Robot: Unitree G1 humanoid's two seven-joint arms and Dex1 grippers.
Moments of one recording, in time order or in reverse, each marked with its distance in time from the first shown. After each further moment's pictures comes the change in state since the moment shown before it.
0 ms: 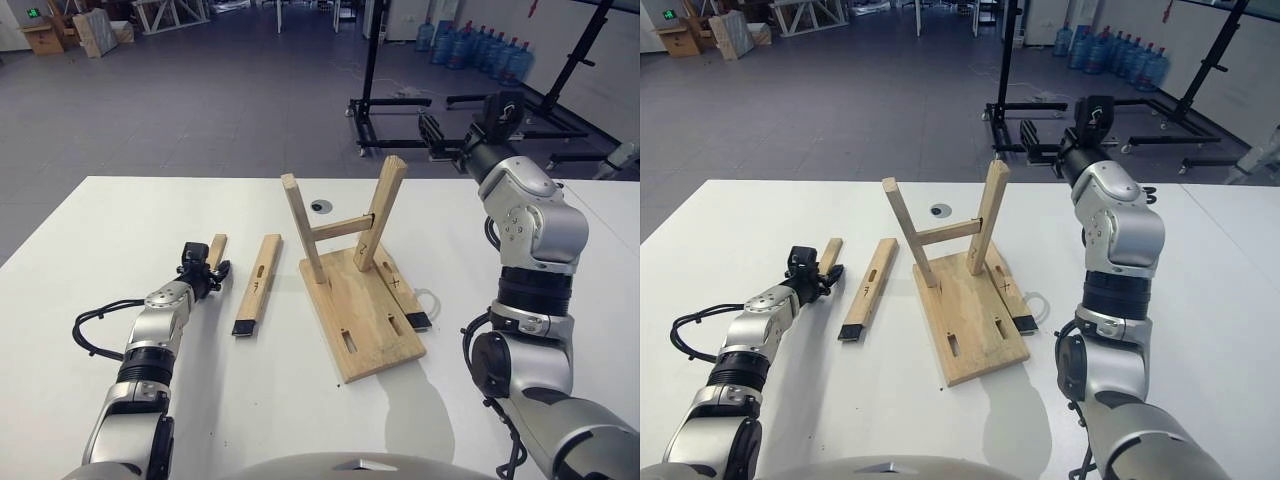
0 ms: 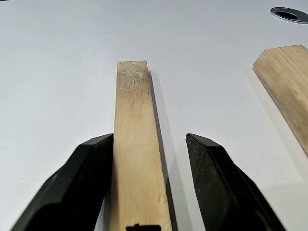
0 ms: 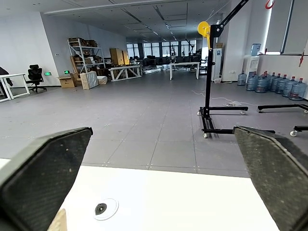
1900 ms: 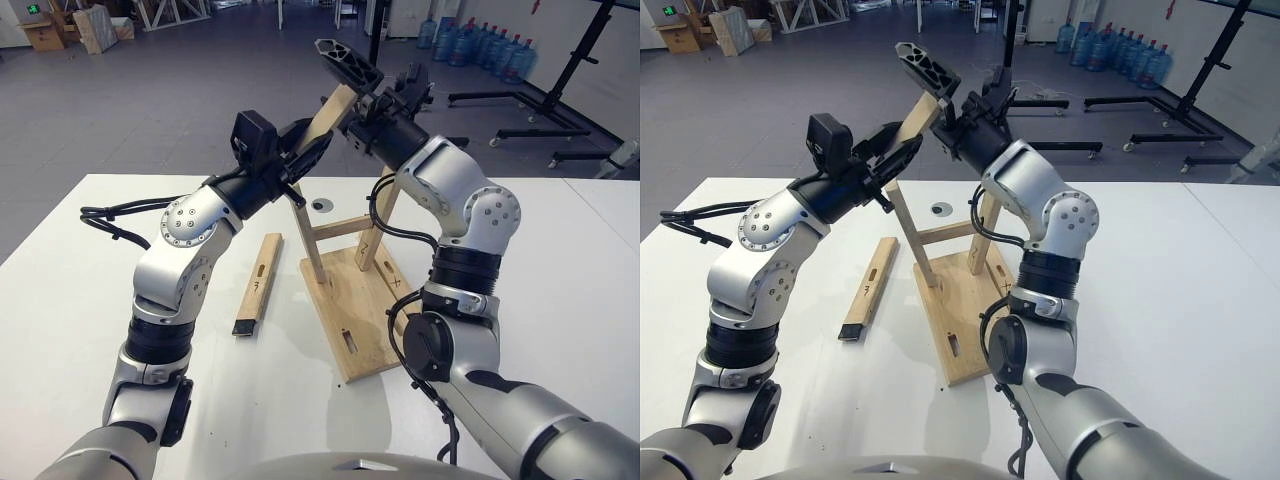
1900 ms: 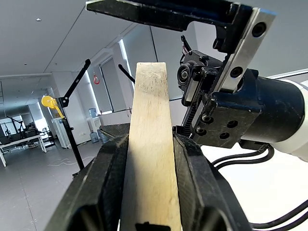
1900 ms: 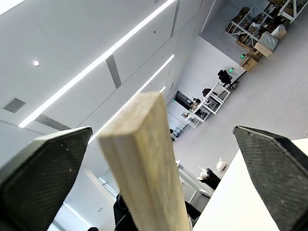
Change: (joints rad) left arm -0.215 -0.032 -0.160 -0.872 -0.253 0.127 -0.163; right arm -0.168 0.360 -0.139 0.066 1.162 0.256 -0.383
